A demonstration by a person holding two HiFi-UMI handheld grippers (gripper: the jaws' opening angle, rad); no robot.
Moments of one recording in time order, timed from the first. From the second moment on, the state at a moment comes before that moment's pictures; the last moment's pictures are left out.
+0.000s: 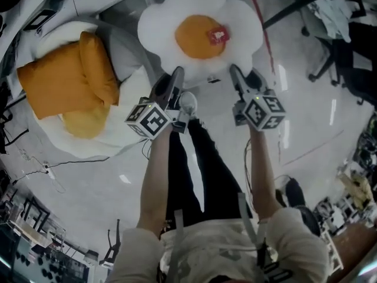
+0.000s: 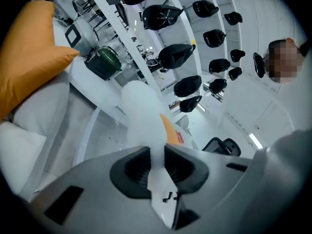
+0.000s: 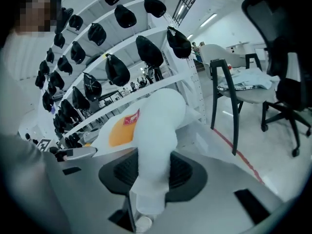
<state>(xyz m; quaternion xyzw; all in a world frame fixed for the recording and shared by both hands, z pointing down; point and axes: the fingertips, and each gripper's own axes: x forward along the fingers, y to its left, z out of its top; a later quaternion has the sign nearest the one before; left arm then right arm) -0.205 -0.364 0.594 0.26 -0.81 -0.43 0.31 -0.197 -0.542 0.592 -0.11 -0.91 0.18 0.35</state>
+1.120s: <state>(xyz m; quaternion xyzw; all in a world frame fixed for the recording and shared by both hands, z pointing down) -0.221 -0.150 0.693 -0.02 -0.81 -0.48 0.35 -0.304 -0.355 0.638 -0.25 -0.89 0.10 0.38</state>
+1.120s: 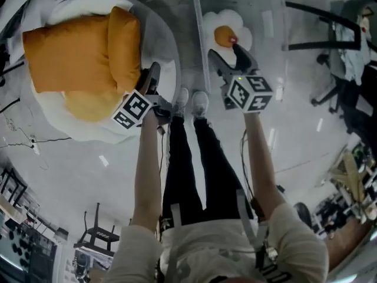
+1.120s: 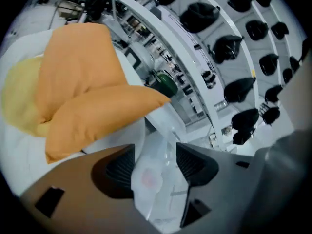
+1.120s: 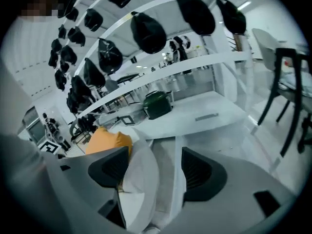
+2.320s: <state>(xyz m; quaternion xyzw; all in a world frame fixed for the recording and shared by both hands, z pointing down) -0.132 -0.036 0.800 -0.22 -0.55 -0.80 0.12 -0.356 -0.104 0.655 -0.42 -0.78 0.18 0.43</state>
